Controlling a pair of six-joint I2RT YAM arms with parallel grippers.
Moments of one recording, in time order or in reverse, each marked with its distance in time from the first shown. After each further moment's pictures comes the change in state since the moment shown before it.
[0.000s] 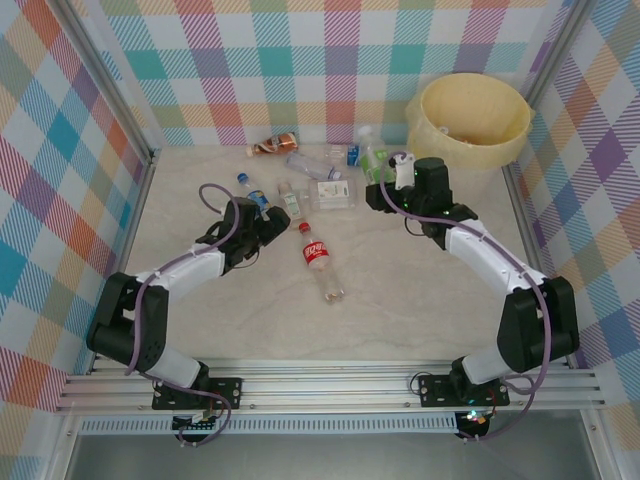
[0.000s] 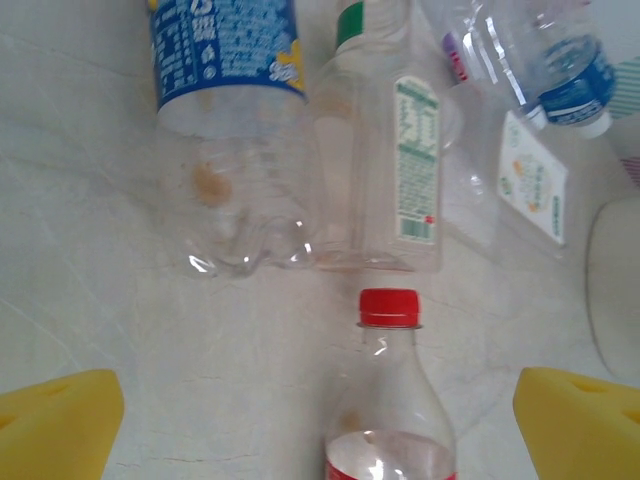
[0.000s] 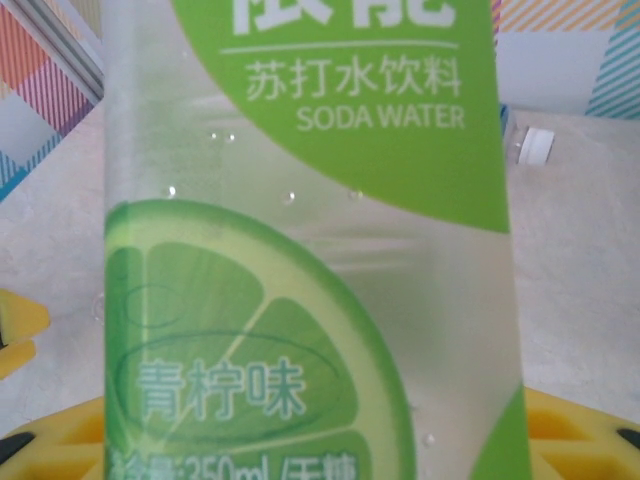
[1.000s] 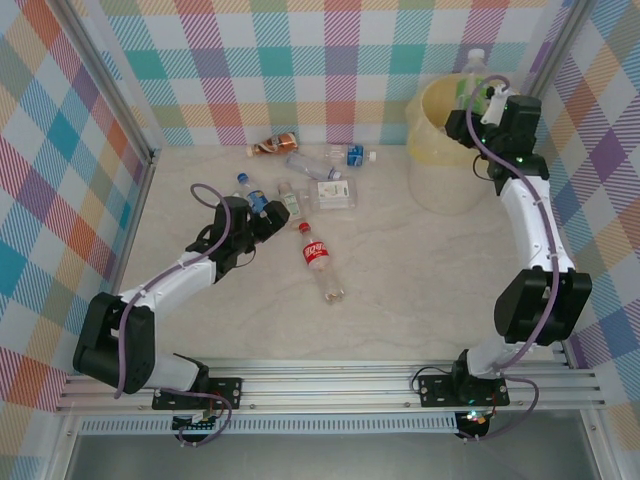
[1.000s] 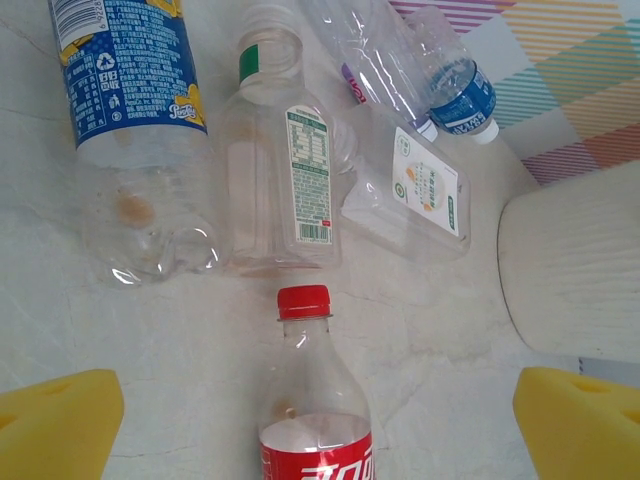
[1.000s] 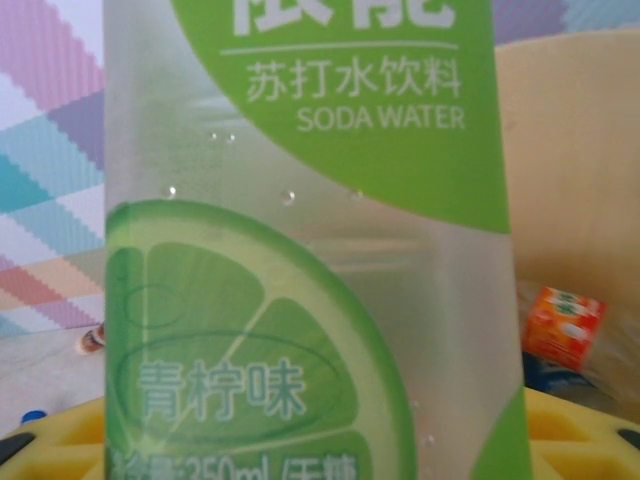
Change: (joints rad) left arm 0.000 -0.111 -0.042 0.064 0.048 0.030; right arm -0.421 0.160 0.511 -0.227 -0.037 0.102
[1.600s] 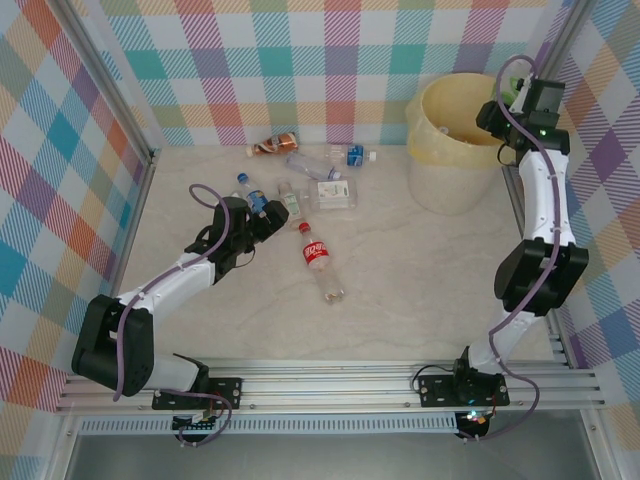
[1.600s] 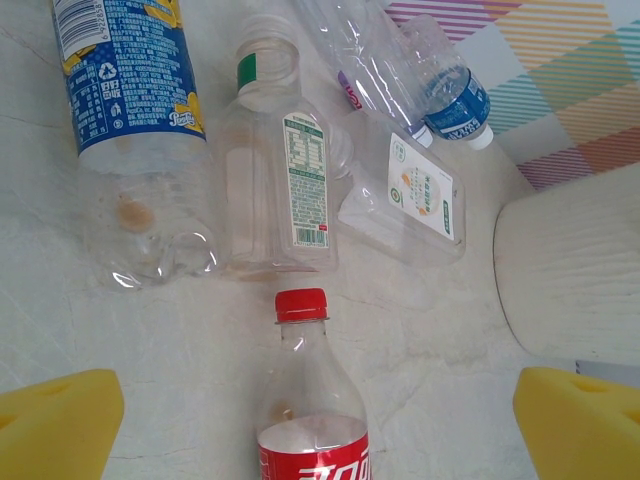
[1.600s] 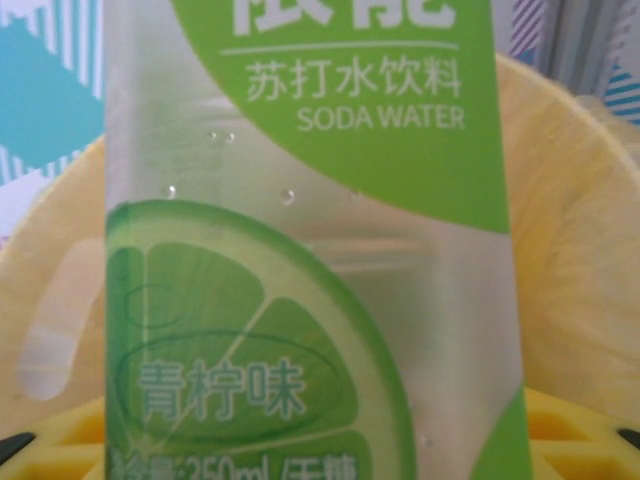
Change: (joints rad) left arm 0.000 -0.010 -0.005 0.005 -0.011 0.000; right arm -0.113 0.245 0.366 -0.288 0.136 0.002
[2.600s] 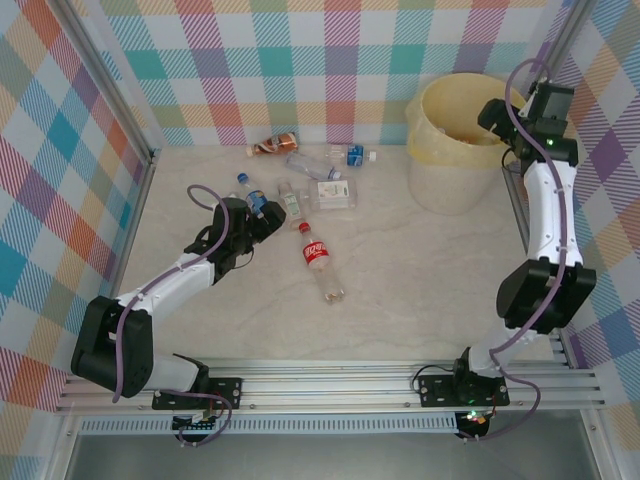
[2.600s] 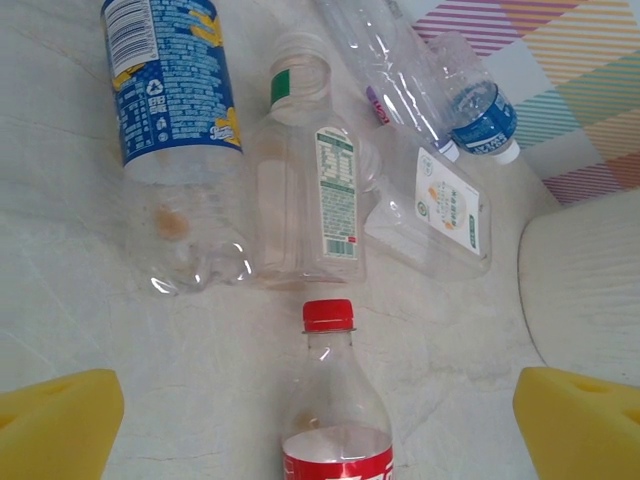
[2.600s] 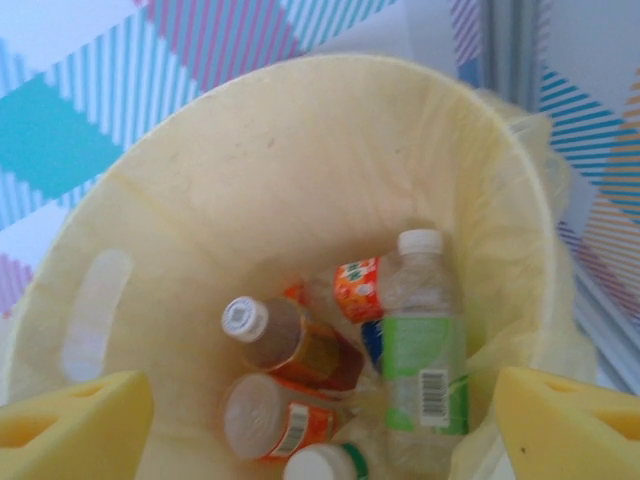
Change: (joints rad) left arm 0.000 -0.005 0.000 -0.042 -0.053 -0.001; right arm -0.001 -0.183 -0.171 0.037 0.025 0.087
